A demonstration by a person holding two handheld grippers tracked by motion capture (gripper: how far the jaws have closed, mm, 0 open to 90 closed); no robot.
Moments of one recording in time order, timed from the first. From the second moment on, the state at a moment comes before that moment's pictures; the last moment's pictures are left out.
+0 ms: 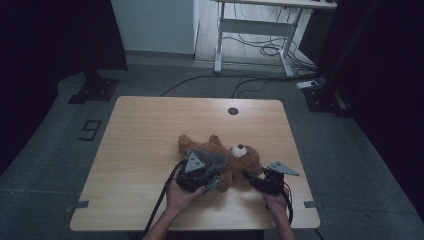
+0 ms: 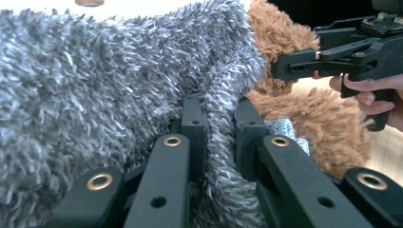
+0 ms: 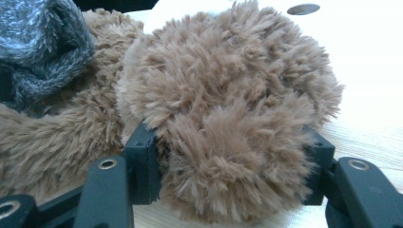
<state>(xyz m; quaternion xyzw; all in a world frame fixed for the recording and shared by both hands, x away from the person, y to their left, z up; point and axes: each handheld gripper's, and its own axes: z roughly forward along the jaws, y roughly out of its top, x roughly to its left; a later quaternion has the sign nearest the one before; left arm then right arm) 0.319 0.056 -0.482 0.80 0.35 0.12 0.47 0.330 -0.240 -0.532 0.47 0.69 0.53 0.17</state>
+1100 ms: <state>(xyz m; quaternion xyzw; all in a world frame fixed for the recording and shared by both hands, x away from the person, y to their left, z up) 0.310 0.146 -0.485 0.76 0.42 0.16 0.48 0.331 -0.242 -0.533 0.48 0.68 0.53 0.17</state>
